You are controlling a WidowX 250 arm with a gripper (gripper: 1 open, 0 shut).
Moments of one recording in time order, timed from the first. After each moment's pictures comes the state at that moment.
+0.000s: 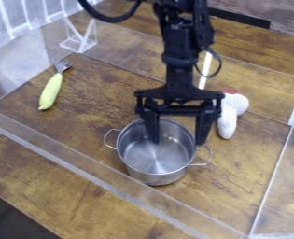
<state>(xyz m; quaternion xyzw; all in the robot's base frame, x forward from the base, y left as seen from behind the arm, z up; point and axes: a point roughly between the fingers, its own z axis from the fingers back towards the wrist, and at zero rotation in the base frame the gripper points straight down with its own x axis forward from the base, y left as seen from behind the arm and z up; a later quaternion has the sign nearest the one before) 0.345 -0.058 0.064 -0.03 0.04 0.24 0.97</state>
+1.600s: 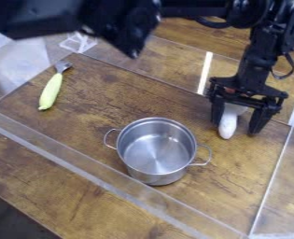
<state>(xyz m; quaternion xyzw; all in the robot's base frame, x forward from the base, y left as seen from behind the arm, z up) 0.434 -0.103 0.035 0.06 0.02 0.20 0.98</state>
